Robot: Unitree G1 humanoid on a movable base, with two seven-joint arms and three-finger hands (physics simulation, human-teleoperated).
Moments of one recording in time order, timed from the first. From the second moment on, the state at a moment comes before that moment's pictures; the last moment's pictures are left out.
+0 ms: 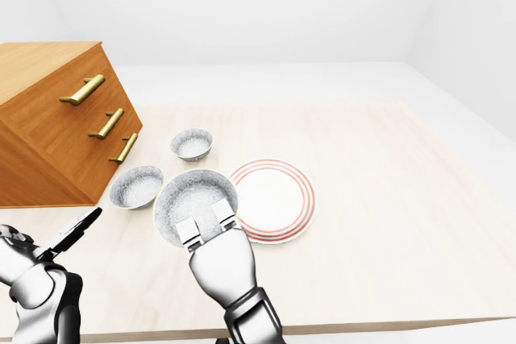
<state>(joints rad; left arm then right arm) 0.07 0.05 0.47 -0.19 -0.13 0.07 0.52 0.27 -0.07 0.72 -0.43 -1.73 0.09 -0.04</state>
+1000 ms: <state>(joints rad) 0.07 0.05 0.47 -0.19 -0.13 0.07 0.52 0.23 -0.03 0.50 -0.37 -1.62 0.09 -0.01</state>
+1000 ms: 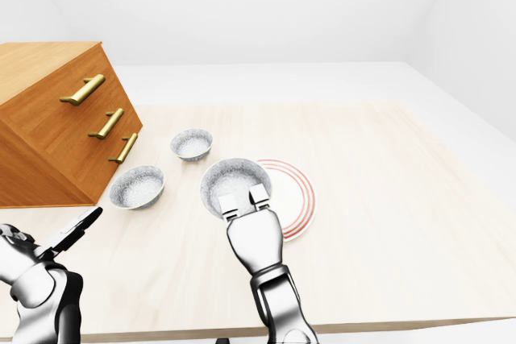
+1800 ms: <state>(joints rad) 0.07 0.05 0.48 -0.21 -0.15 0.09 0.52 0.14 -0.02 0.27 -0.17 -1.54 0.09 -0.05</state>
